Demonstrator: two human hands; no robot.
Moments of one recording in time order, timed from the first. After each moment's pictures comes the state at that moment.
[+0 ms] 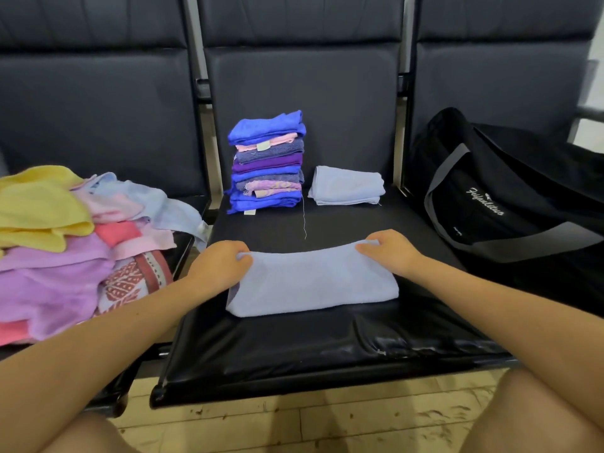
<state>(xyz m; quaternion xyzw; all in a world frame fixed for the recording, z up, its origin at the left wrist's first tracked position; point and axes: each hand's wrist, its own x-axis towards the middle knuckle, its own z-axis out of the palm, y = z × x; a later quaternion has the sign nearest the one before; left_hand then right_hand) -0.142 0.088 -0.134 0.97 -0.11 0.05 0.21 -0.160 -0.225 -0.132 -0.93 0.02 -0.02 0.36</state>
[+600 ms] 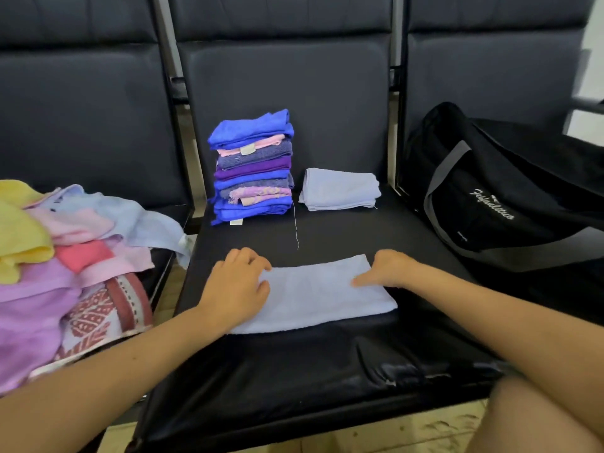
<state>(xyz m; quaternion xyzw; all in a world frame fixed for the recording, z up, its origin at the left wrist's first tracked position) -0.132 0.054 -0.160 0.97 -0.21 0.12 0.08 -0.139 -0.226 -0.141 -0.95 0.13 0.16 0.22</state>
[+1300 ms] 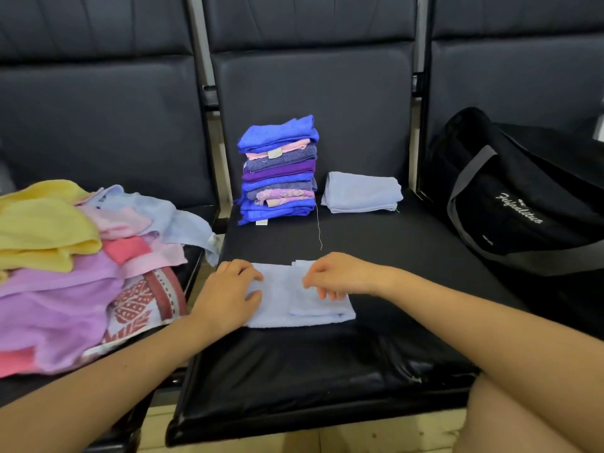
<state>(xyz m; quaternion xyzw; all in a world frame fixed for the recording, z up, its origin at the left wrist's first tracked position) -0.151 0.112 -0.161 0.97 -0.18 0.08 0.11 -0.152 -0.120 -0.120 -0.91 -0.09 0.20 0.36</state>
